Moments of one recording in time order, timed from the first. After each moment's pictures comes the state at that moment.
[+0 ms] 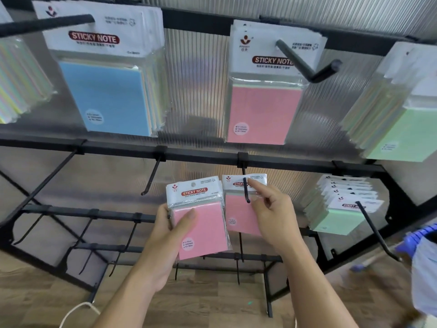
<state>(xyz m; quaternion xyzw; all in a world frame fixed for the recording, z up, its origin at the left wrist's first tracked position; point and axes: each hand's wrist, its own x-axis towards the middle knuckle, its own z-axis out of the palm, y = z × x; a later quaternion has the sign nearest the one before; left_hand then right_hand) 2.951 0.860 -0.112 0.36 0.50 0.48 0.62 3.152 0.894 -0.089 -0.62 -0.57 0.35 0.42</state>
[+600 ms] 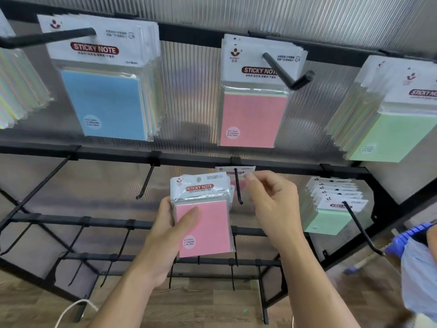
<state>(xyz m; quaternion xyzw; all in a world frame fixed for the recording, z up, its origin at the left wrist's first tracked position) 2.955 0.861 -0.098 0.41 0.44 0.49 0.64 3.142 0.882 -0.047 -0.56 -0.57 0.28 0.53</state>
